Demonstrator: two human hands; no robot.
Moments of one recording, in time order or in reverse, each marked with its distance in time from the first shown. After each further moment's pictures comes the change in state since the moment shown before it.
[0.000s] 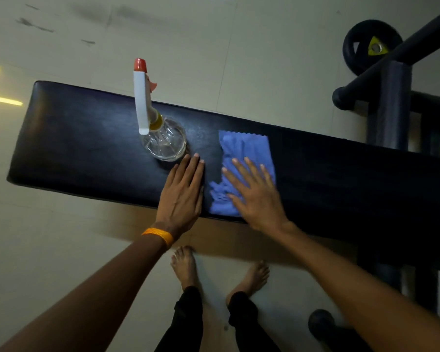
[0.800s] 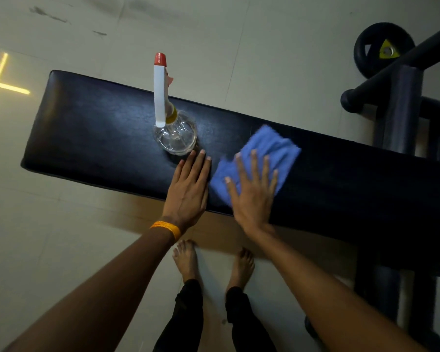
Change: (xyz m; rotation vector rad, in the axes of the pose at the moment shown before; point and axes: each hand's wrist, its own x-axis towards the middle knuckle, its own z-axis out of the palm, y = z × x) left_hand -0.007 0.000 0.001 -0.036 -0.089 -0.032; right_hand 0.009 -0.049 0.013 0.048 0.086 0.455
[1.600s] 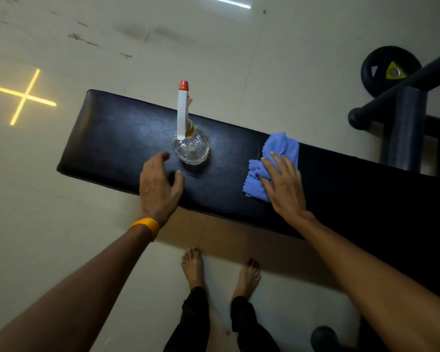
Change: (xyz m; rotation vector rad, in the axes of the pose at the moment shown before) left_hand -0.014 -0.025 -0.087 -0.330 0.395 -0.452; right_hand 0.052 0.057 -0.043 0.105 -0.027 -0.255
